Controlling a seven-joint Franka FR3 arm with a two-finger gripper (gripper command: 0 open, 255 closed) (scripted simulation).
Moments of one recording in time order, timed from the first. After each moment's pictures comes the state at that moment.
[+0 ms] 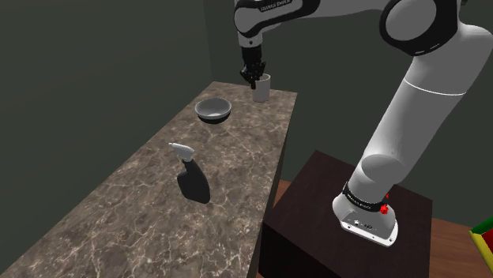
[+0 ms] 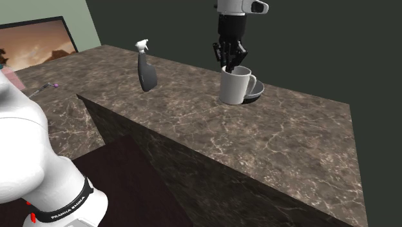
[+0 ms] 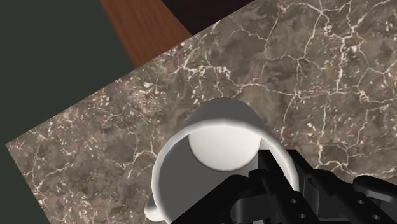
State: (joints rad) arm -0.06 0.00 -0.05 -1.86 -0.07 1.78 0.02
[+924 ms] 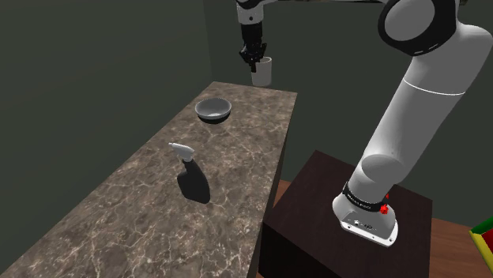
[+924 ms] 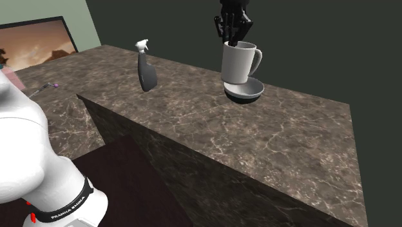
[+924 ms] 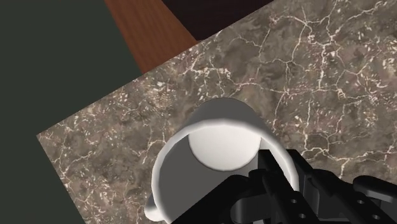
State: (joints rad) arm -0.06 0.00 -0.05 -1.66 -0.07 1.59 0.01
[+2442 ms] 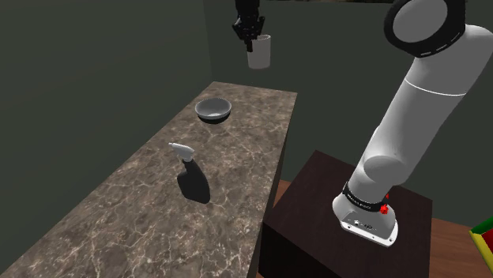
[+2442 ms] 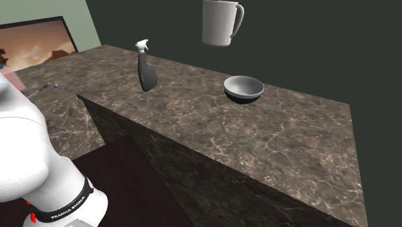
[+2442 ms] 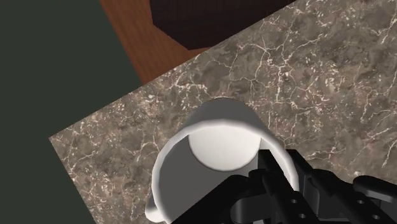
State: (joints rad) arm 0.00 -0.01 0.00 -1.42 -0.06 1.32 0.11
